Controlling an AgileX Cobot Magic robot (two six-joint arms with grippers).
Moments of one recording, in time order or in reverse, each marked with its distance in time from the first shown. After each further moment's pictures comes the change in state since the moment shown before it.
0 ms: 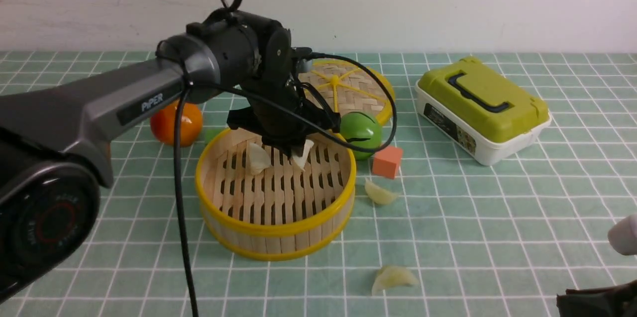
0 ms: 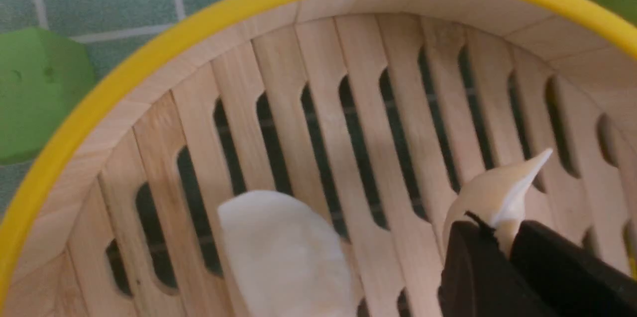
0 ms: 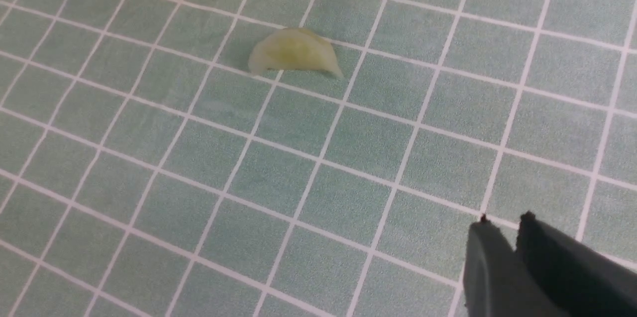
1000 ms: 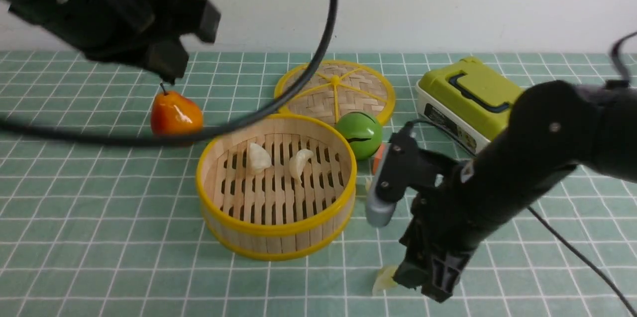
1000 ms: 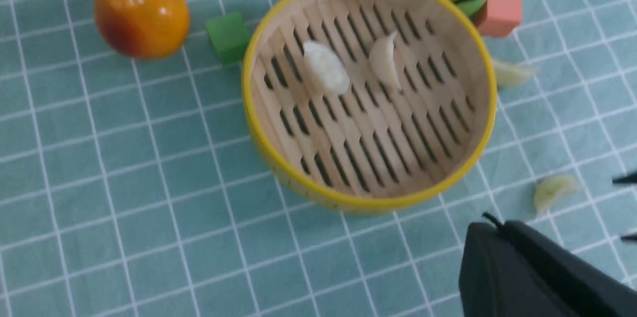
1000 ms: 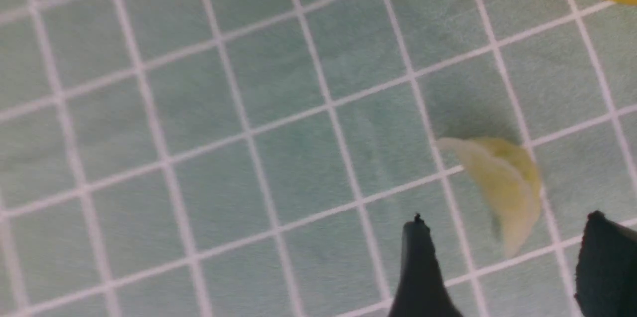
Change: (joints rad) right arm 0.357 0.856 -0.709 -0.230 0.233 -0.439; left arm -0.002 -0.918 0.460 0.002 0.199 0.153
